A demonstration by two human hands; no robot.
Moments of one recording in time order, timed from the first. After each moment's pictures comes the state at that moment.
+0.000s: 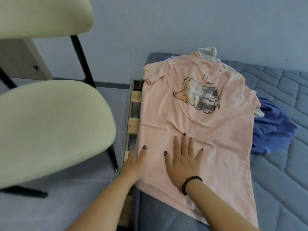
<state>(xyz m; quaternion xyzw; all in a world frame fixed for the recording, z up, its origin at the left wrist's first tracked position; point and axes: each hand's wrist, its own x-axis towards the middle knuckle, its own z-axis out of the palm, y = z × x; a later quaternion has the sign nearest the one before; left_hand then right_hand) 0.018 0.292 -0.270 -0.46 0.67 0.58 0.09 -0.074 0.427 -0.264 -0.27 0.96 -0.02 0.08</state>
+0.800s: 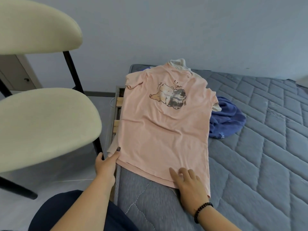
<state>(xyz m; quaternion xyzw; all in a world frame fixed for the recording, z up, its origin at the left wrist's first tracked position) 0.070 0.333 -0.256 -0.53 0.38 0.73 -0.21 -0.013 0.599 -0.247 -0.41 0.91 0.02 0.02</state>
